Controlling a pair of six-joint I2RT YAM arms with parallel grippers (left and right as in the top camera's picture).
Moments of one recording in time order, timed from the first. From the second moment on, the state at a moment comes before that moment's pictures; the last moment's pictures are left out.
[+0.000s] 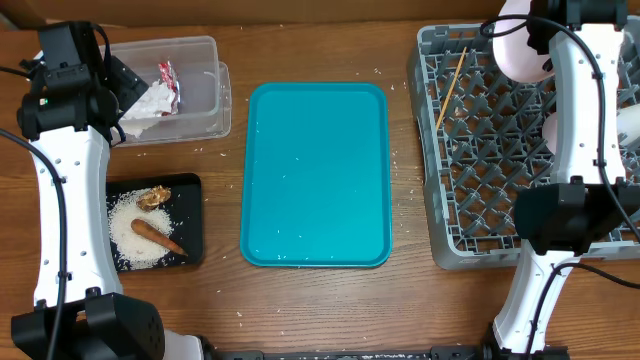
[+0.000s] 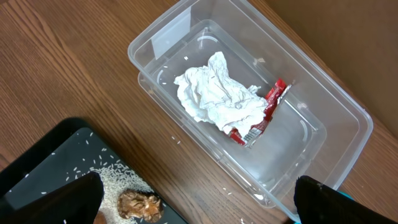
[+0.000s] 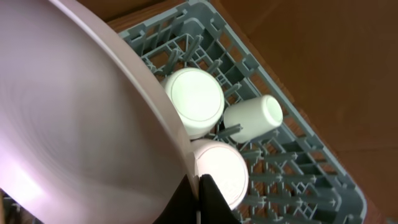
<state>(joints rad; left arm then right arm) 0.21 1.65 1.66 -0.94 -0.27 -0.62 -0.04 2.23 2.52 -1.39 0.69 0.36</state>
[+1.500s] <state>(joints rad) 0.21 1.65 1.66 -0.94 -0.27 -0.62 0.07 2.14 2.29 -1.55 0.46 0.37</state>
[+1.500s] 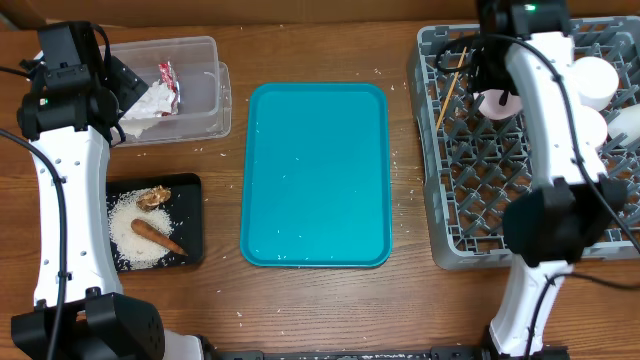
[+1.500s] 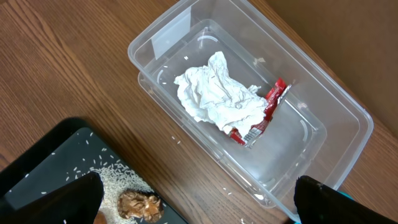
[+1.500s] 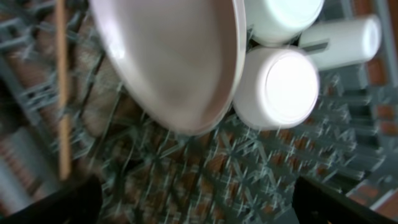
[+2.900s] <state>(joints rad) 0.21 1.65 1.66 -0.94 -0.27 -0.62 0.06 1.06 1.68 -1.61 0.18 0.41</state>
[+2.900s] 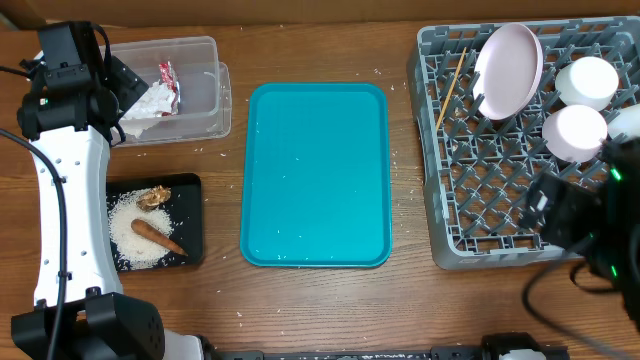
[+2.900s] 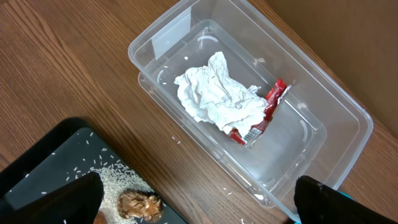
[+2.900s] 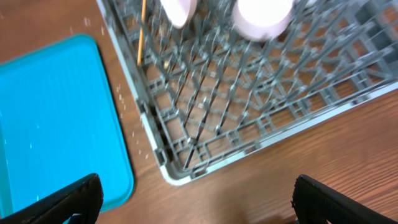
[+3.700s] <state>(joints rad) 0.21 1.65 1.66 -0.94 -0.27 -0.62 0.06 0.98 1.68 -1.60 0.23 0.41</state>
